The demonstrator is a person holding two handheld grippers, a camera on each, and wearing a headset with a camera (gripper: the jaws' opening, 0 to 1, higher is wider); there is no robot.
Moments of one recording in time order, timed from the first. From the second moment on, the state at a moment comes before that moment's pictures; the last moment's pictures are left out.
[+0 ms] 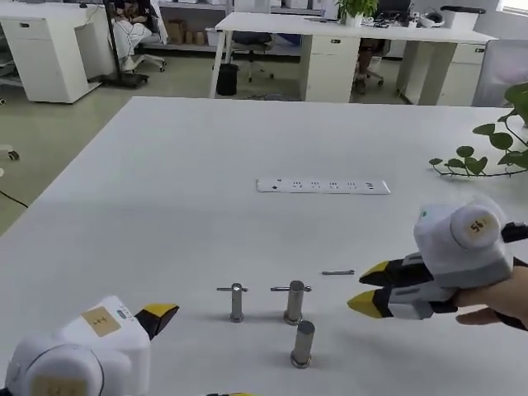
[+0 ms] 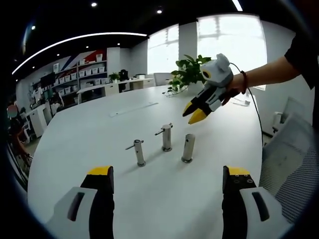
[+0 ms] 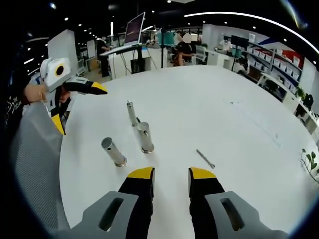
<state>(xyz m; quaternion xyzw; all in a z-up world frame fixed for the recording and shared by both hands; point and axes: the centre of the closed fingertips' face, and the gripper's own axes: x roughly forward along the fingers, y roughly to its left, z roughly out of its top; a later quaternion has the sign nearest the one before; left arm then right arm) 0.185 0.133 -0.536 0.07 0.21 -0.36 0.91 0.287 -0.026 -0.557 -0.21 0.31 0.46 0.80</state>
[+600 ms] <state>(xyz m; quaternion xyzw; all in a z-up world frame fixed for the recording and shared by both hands) 0.188 0.134 -0.540 0.06 0.21 -0.35 0.91 0.326 -0.037 -0.581 -0.24 0.36 0.45 0.78</state>
